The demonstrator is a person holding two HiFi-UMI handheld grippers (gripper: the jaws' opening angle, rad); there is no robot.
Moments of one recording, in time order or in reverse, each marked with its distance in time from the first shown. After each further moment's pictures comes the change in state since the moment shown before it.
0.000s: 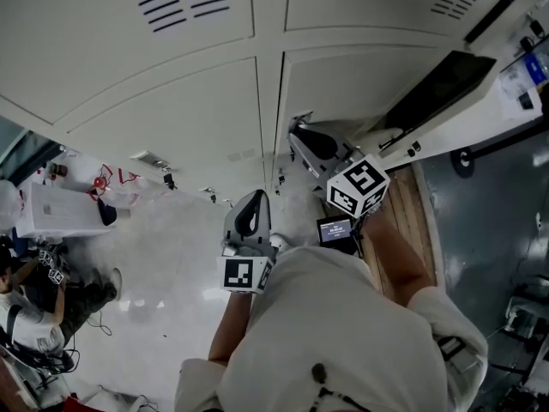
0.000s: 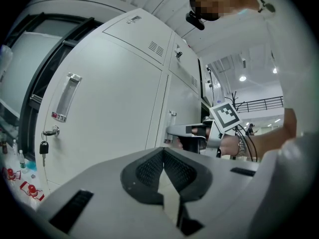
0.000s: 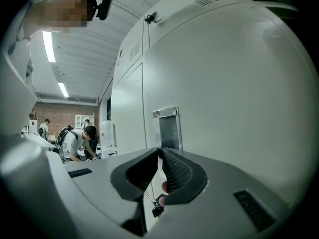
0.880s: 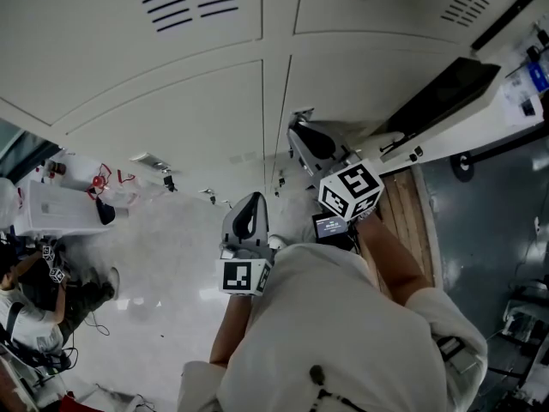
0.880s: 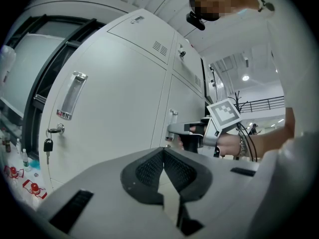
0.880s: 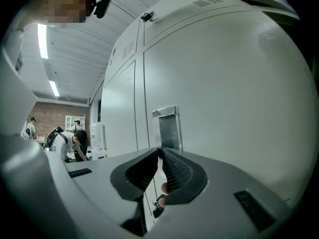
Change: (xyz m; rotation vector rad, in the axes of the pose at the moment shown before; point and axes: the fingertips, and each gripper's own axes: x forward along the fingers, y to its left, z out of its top) left arm 0.000 0.012 -0.005 -0.006 -0.004 0.034; right arm 0.013 -0.011 0.001 0.019 -0.029 -0.104
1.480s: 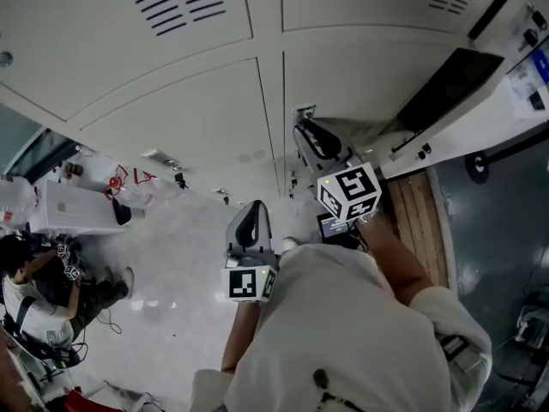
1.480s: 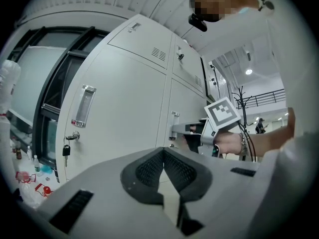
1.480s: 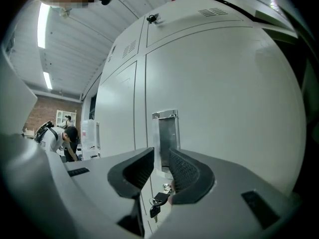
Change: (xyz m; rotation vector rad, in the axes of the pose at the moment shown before) left arm -0.027 0.000 0.003 0.040 0.001 0.083; right arm -0.007 -0.002 0.002 -0.043 -0.014 -0.102
